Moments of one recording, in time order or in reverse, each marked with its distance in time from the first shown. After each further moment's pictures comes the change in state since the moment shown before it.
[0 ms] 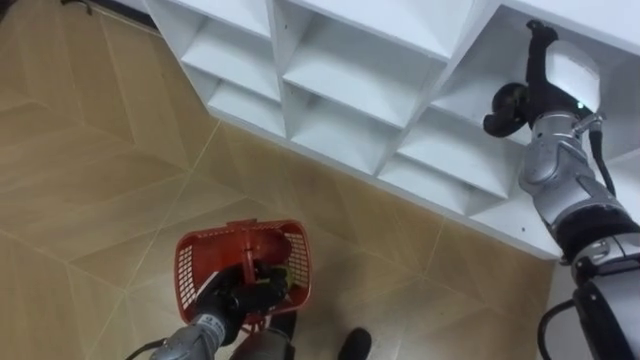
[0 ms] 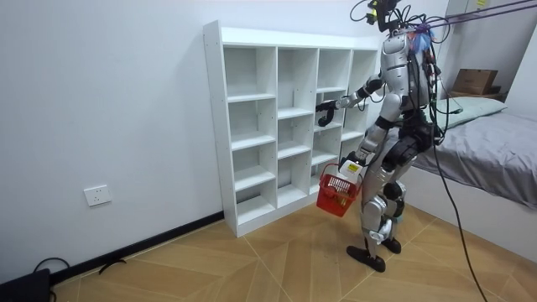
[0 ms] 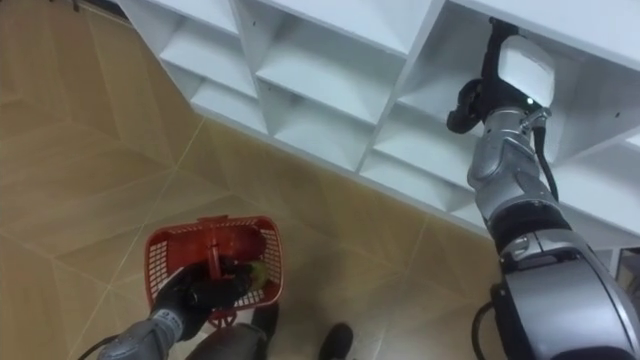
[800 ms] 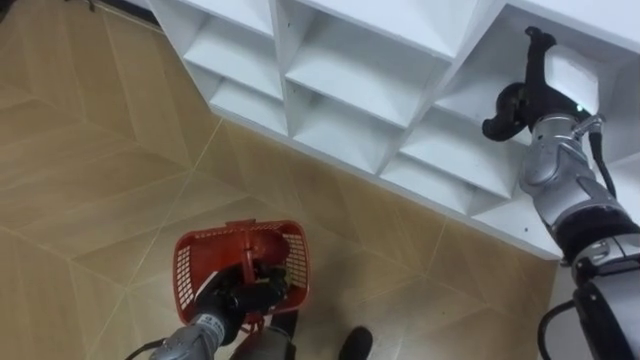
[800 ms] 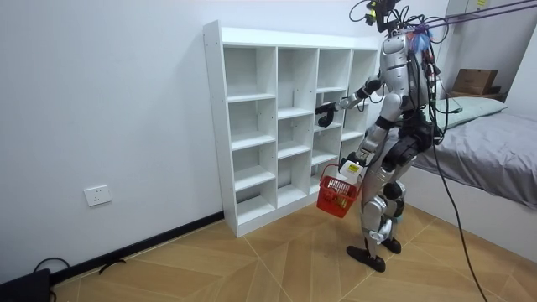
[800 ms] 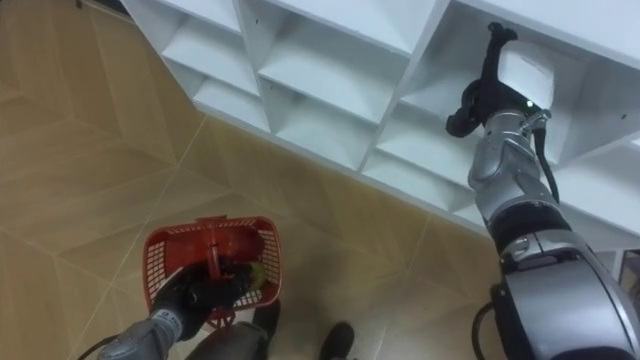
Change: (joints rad) left arm 0.002 0.000 0.011 -0.003 0.000 0.000 -0.001; right arm 0.001 0.000 0.000 0.026 0.001 0.013 0.019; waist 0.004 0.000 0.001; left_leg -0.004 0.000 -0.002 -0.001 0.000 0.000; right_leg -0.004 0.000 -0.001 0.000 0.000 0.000
